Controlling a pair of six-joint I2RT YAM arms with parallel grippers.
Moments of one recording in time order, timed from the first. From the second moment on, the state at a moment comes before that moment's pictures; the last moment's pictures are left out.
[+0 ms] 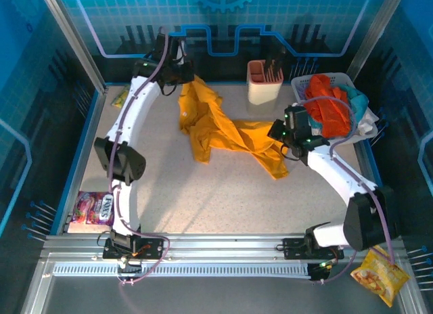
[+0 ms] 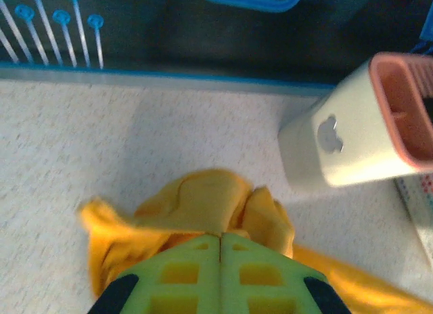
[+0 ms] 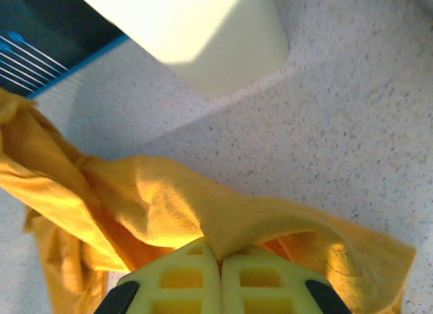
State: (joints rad) left arm -0.24 2.04 2.28 -0.96 0.10 -0.37; right arm 0.27 1.33 0.96 -0.27 0.06 0.65
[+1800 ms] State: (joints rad) left arm -0.11 1.25 1.03 -0.83 0.21 -0.44; right arm 0.13 1.53 0.78 -0.58 -0.09 0.61
